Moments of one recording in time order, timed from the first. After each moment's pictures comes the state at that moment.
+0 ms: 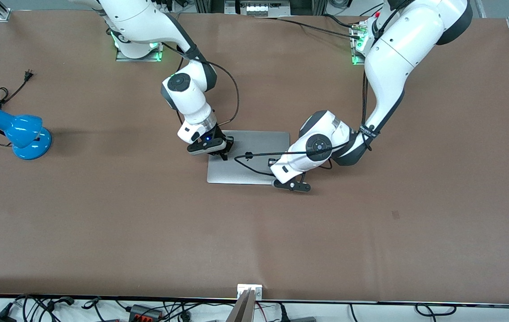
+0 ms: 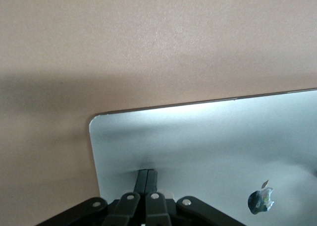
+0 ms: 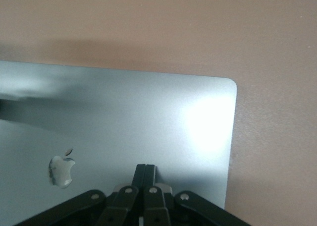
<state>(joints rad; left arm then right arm) -0.17 0.86 -0.50 -1.56 0.13 2.35 -0.53 0.64 0.57 0.03 -2.15 -0.02 3.17 0.55</state>
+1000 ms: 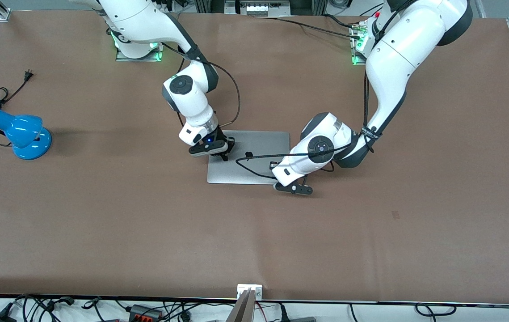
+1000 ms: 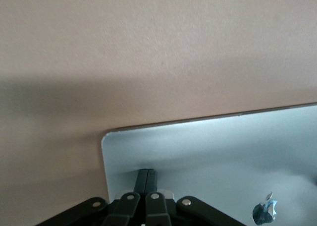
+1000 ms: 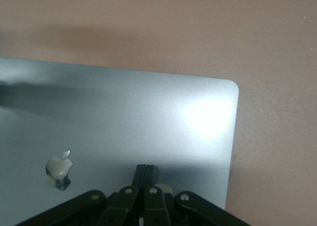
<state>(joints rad) -0.16 0.86 -0.49 -1.54 0.15 2.35 -0.53 0.64 0.56 0.03 -2.06 -0.02 2.96 0.54</state>
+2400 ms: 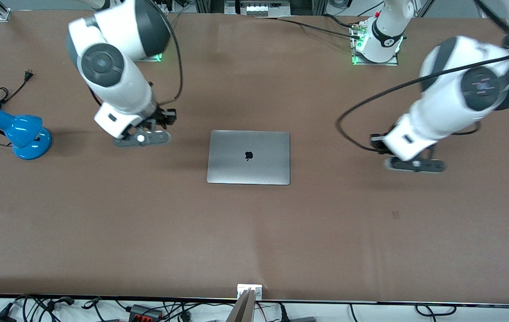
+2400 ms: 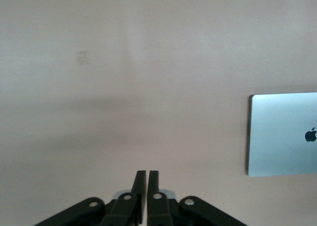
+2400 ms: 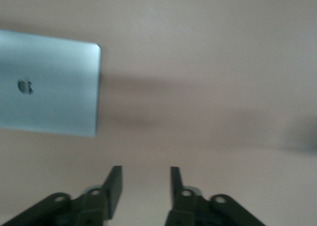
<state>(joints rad) 0.34 0.22 -0.59 -1.65 0.05 1.78 -0.24 0.43 0.19 0.01 -1.62 -0.03 1.60 0.34</state>
